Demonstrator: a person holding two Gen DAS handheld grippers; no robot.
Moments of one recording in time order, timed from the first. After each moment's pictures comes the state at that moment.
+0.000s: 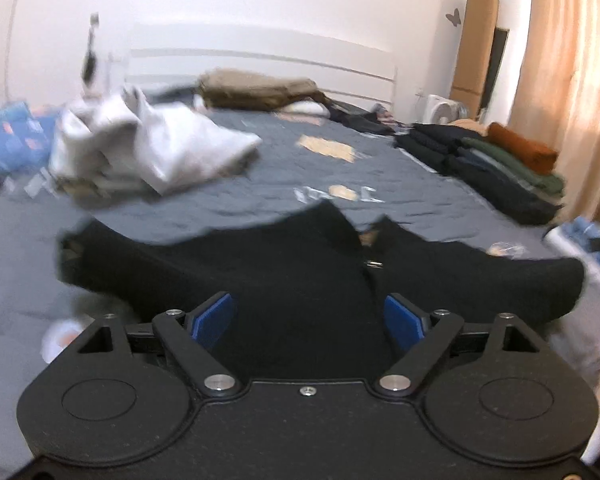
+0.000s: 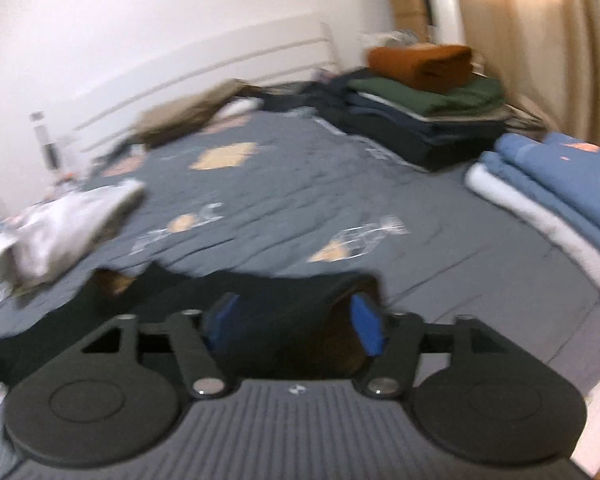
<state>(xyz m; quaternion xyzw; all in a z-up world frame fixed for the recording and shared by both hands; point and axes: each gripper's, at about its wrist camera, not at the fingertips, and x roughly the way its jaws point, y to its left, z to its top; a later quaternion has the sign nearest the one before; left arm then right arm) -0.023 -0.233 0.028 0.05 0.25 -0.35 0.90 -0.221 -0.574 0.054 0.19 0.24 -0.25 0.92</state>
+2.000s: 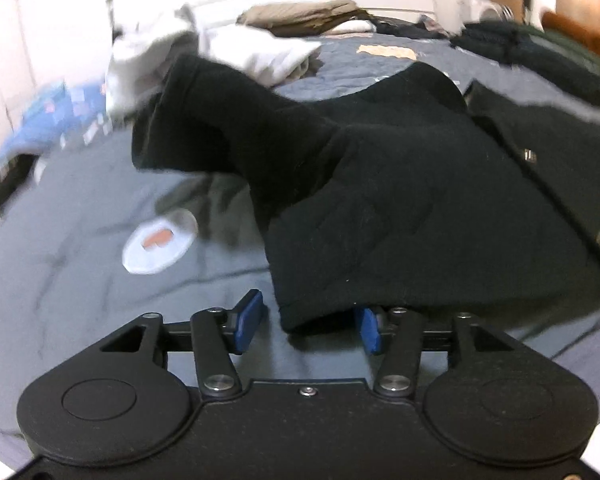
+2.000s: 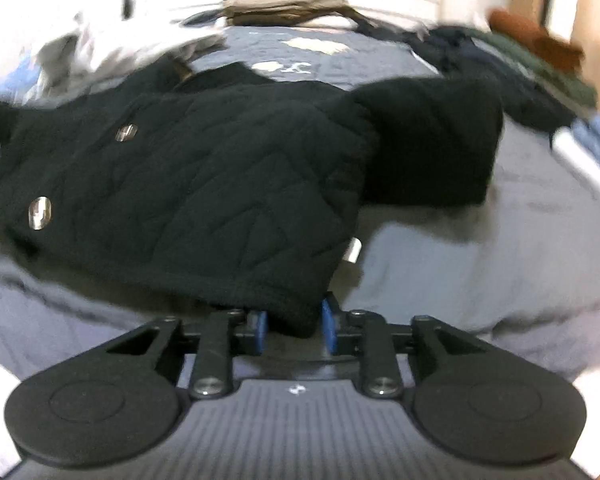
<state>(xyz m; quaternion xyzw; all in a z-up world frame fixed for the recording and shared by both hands) 0.009 -0.184 -0.053 0.13 0.35 -0.29 0.88 -0.217 -0.489 -0.057 0.09 0.37 -0.18 0.91</state>
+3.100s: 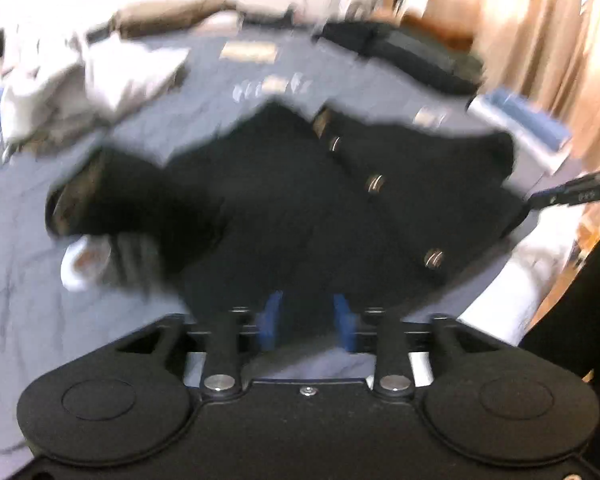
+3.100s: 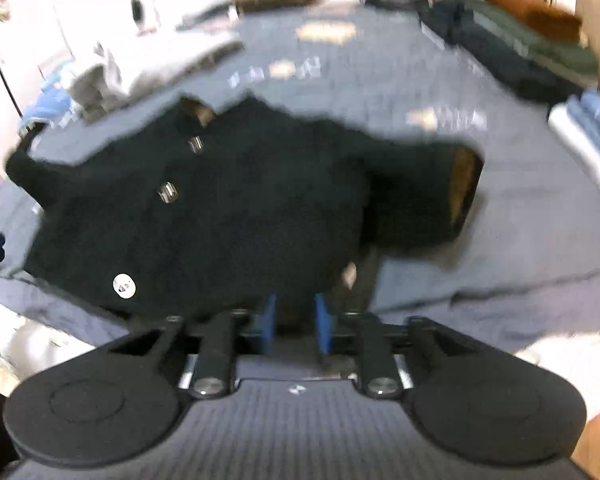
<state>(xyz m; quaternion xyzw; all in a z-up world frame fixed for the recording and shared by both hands) -0.047 -0.154 0.042 0.14 0.33 -0.48 0.80 -0.262 -0.497 0.032 0.13 0.39 -0.13 0.90</state>
